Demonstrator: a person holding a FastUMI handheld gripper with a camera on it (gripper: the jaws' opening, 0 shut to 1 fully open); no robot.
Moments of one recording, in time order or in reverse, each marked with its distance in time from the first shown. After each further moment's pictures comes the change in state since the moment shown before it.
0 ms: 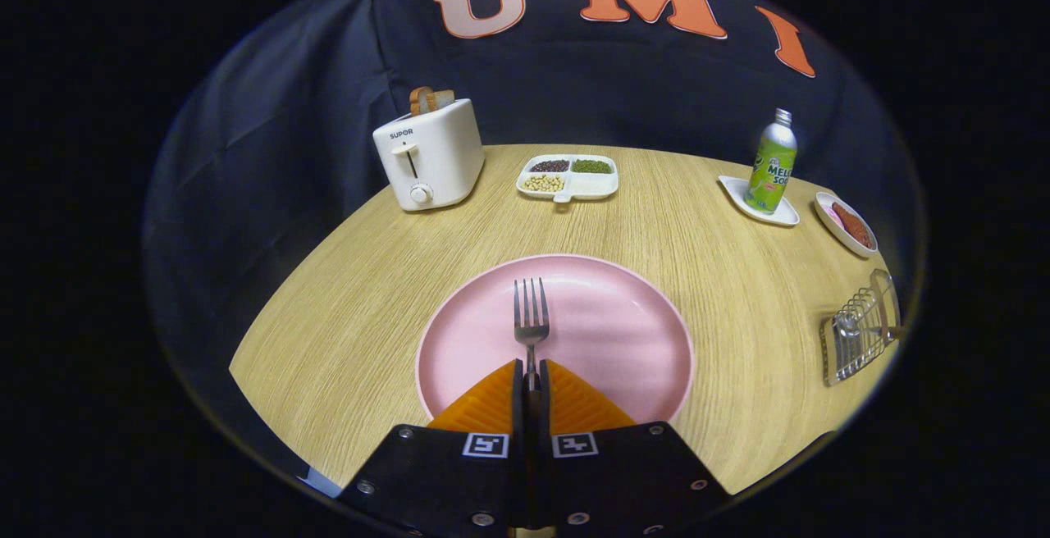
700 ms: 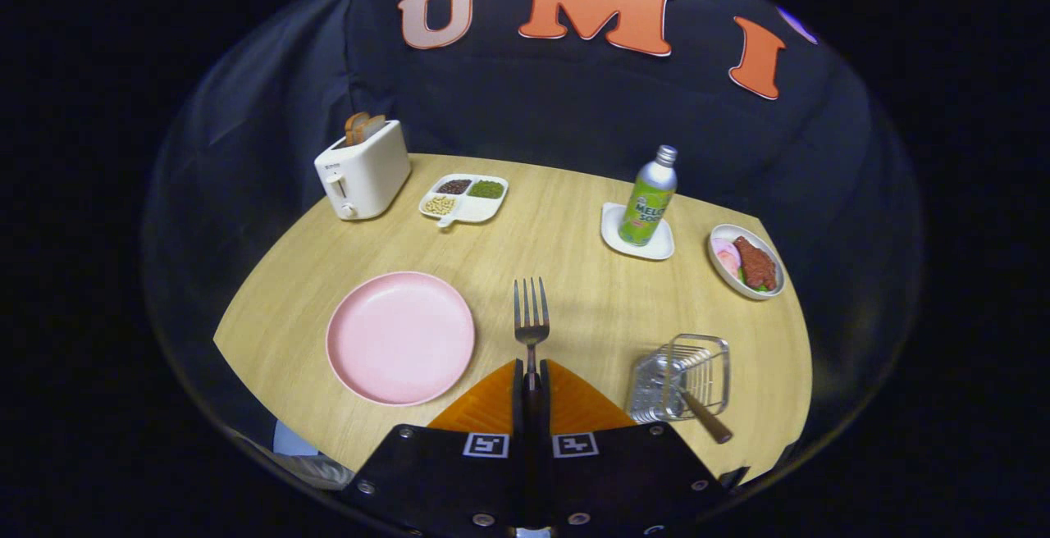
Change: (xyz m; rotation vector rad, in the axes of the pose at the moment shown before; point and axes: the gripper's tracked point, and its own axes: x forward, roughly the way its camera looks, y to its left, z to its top) arm -0.112 -0.181 0.051 -0.086 0.102 -0.181
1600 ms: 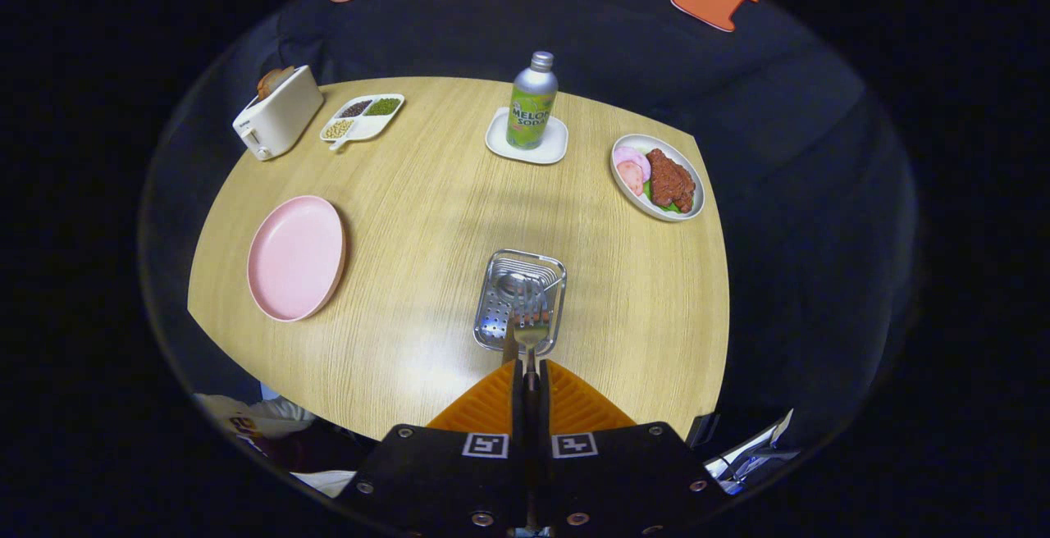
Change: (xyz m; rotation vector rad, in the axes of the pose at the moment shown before) arm -0.029 -0.133 -0.049 0.022 0.425 -0.097
